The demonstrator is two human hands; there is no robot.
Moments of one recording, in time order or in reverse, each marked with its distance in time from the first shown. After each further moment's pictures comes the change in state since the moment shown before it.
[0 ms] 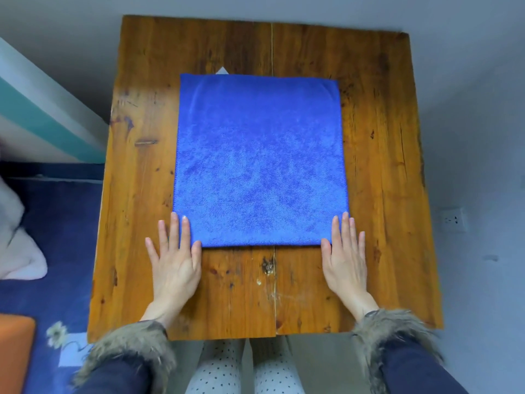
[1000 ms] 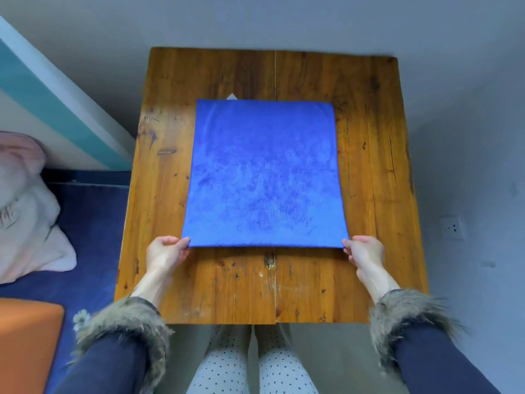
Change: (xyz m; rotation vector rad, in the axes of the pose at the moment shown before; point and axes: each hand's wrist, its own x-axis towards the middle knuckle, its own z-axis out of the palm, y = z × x) left_hand 0.008 -0.006 -0.061 -1.053 -0.031 -0.825; right_hand 0.021 0.014 -0.052 0.887 -0.055 0.886
